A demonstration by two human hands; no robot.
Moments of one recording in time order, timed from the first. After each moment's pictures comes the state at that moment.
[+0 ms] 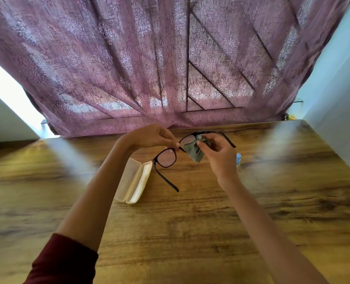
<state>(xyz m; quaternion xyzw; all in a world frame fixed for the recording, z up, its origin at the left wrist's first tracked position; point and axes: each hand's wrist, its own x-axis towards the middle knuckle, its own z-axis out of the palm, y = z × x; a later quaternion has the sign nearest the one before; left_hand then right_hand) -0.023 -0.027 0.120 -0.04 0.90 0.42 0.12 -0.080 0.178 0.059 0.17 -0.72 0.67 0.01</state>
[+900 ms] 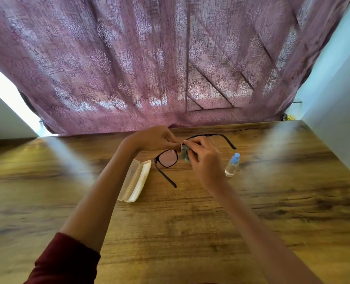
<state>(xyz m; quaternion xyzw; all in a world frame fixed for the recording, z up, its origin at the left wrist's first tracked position) -0.029 -0.014 0.118 -0.01 0.93 0.35 0.12 -0.062 0.167 0.054 0.41 -0.80 0.40 0.19</state>
